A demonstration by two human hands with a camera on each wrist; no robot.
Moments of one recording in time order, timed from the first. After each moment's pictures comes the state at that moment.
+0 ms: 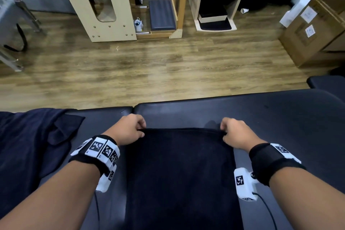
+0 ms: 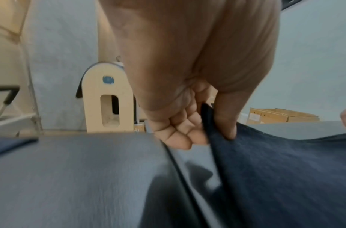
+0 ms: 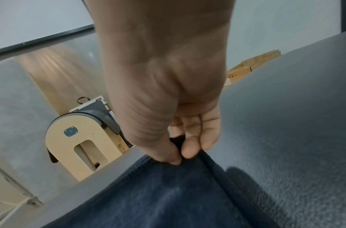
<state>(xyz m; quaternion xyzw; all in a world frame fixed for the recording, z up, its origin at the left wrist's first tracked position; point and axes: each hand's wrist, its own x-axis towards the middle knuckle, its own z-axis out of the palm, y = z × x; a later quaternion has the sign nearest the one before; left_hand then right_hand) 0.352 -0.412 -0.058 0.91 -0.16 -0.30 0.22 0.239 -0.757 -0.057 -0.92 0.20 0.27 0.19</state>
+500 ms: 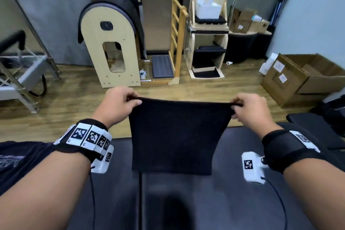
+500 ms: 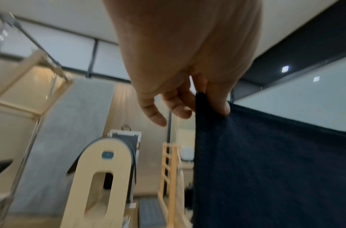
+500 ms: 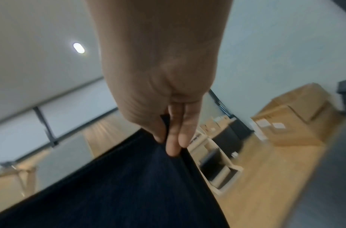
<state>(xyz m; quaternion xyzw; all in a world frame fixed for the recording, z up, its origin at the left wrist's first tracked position) 0.353 -0.386 0.155 0.92 -0.22 0.07 0.32 0.239 -0.751 0.151 -0.92 0.20 -0.13 0.30</state>
